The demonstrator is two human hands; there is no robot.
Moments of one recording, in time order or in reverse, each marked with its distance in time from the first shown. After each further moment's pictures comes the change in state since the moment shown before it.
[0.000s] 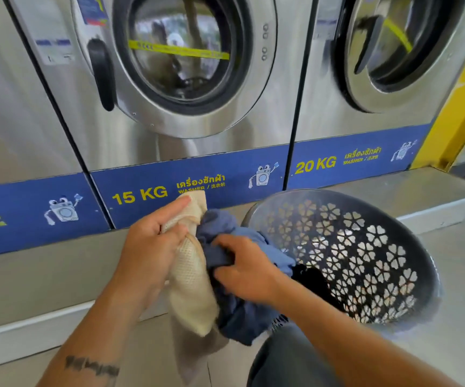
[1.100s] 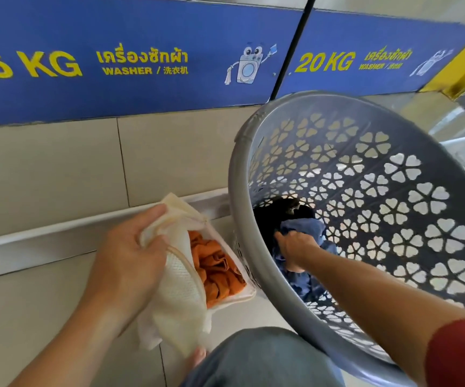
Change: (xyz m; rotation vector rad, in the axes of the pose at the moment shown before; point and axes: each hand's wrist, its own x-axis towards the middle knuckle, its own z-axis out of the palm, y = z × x) left_hand 0.045 -0.172 0.064 0.311 -0.009 -0.383; right_hand 0.001 0.354 -0.041 -1.181 -0.727 0.737
